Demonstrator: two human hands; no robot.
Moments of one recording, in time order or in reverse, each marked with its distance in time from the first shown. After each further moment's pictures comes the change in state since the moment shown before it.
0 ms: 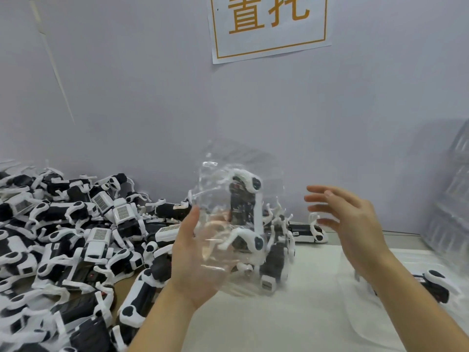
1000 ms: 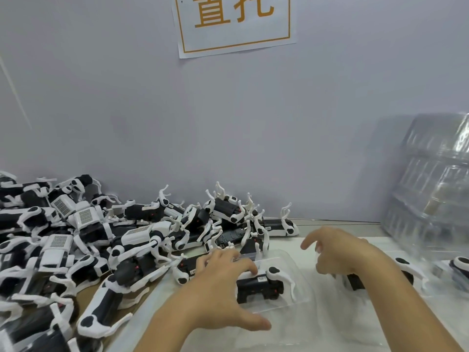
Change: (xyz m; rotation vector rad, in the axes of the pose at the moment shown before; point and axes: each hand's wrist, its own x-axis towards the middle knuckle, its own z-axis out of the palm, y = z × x) left_hand 0.004 -0.048 0.019 1.783 -0.298 -0.084; right_hand -0.005 0.014 -0.054 -1.315 -0.422 0.552
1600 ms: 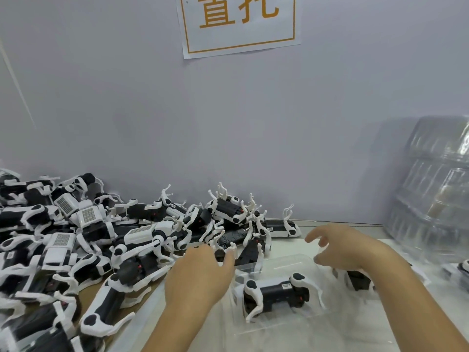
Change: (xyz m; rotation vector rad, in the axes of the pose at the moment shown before) left_hand 0.007 -0.001 -0.005 0.032 0.444 -0.435; right_hand 0.006 0.004 -0.009 0.020 0.024 -0.085
